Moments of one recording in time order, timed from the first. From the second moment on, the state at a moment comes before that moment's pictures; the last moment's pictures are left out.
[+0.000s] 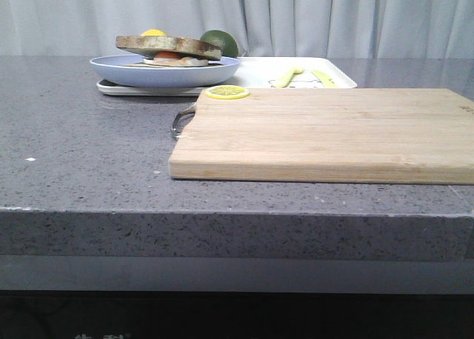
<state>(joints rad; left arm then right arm) -0.05 0.00 0.00 -0.04 0.04 -0.07 0.55 0.73 -0.99 0.12 0.96 -0.09</state>
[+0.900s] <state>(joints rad) -0.05 0.00 0.00 -0.04 0.04 -0.07 0.08 0.24 -0.41 0.11 0.43 -0.09</state>
